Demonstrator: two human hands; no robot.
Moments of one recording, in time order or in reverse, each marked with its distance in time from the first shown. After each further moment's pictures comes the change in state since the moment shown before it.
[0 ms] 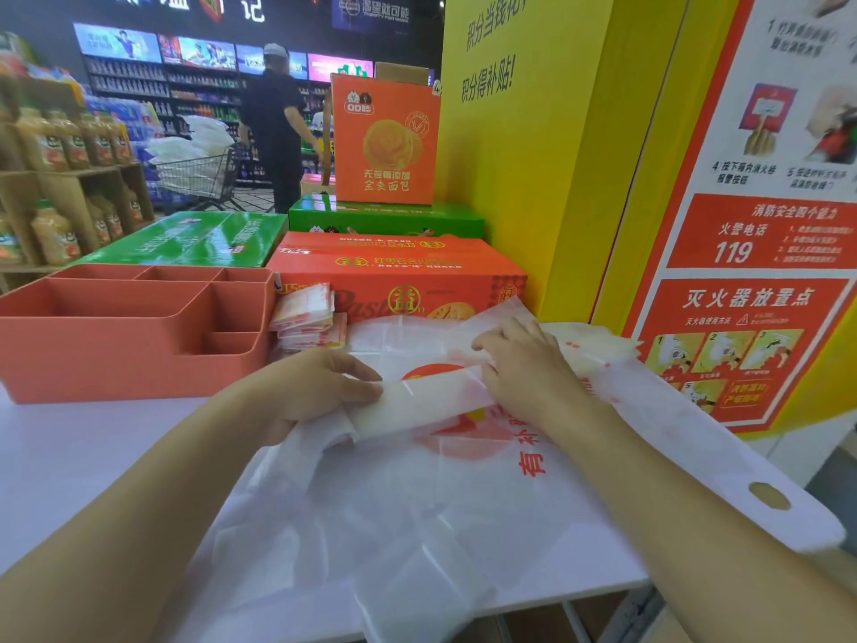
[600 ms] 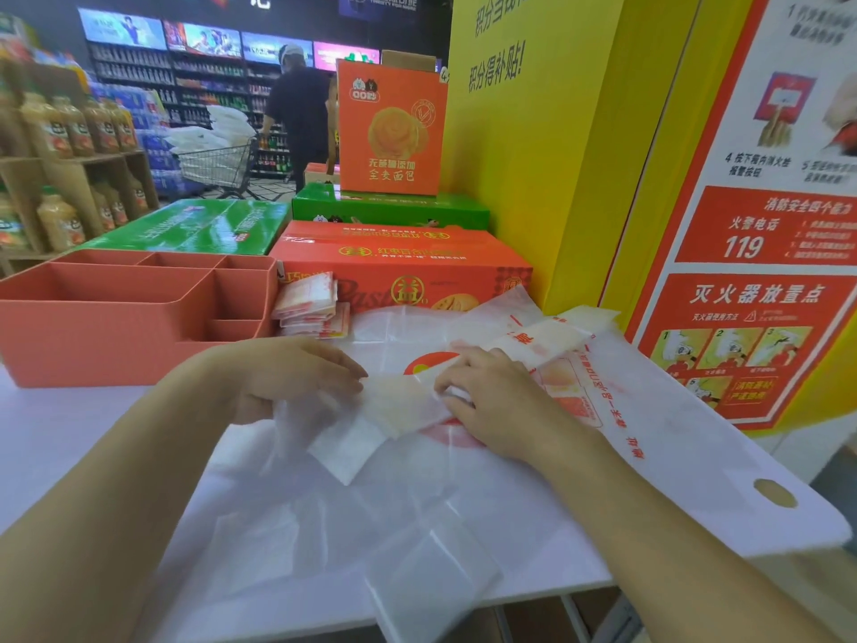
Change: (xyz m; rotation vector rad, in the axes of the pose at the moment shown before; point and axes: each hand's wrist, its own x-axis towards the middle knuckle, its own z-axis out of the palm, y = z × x) left_hand -0.007 0.003 -0.027 0.020 -0.122 -0.167; right_hand -0.027 -0.031 0.014 0.238 -0.103 -0.139
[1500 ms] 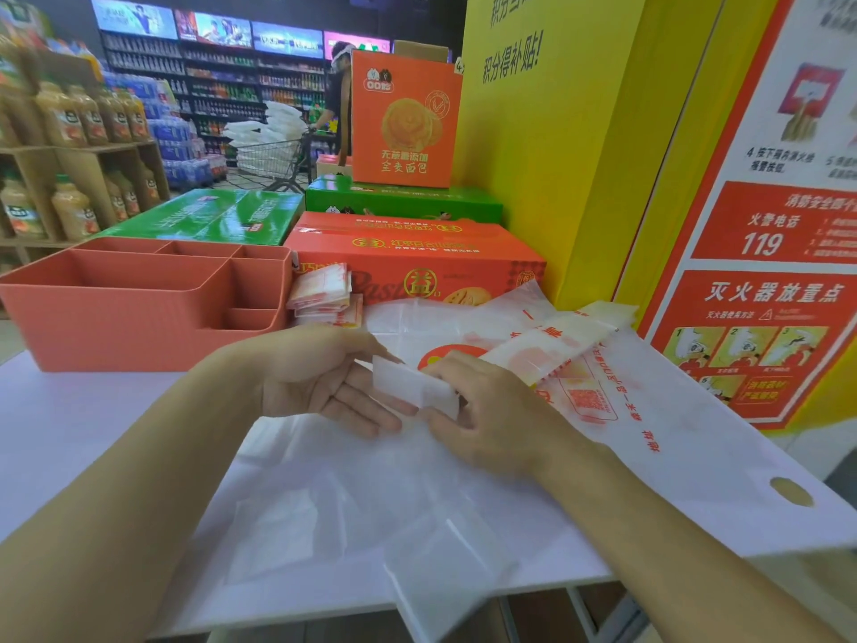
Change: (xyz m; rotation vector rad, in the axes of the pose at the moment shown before) left_hand -0.003 0.005 0.013 -0.291 -0.265 0.018; right_hand -0.017 -0.032 0.002 0.264 0.164 -0.319
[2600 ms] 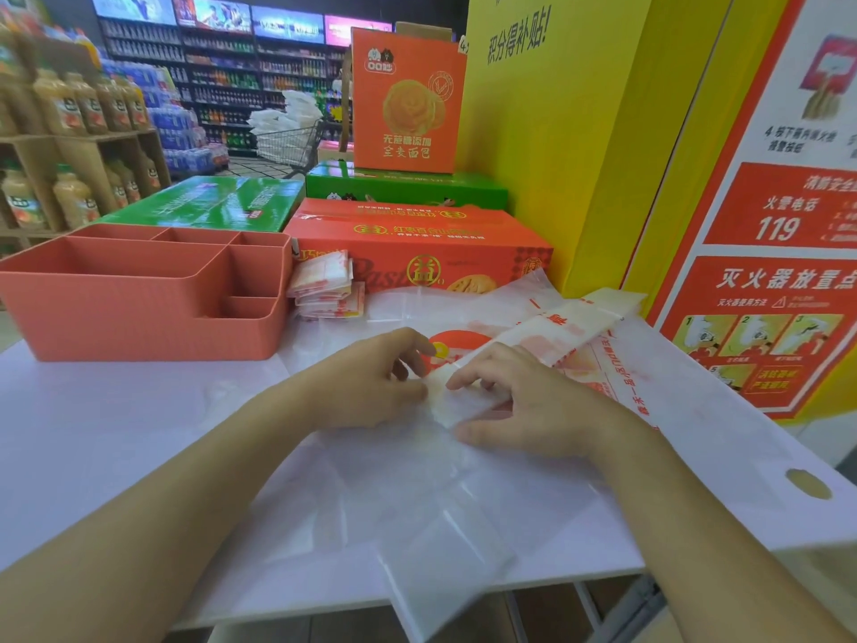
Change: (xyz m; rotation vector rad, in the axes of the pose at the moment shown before) left_hand 0.034 -0.029 0.025 0.769 0.316 0.476; right_hand -0.011 0.021 -0.030 0.048 -0.310 0.328
